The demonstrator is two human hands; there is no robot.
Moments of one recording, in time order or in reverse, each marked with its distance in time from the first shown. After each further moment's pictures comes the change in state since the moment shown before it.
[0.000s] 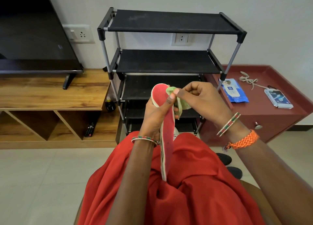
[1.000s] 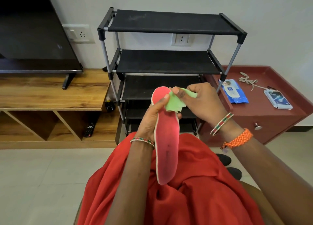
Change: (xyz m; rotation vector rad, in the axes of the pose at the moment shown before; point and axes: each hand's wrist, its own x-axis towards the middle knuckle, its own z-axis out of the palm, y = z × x) left_hand 0.005 -0.004 -0.012 -0.294 -0.168 -0.269; right_hand 0.005 0.003 0.006 -0.202 0.072 -0.059
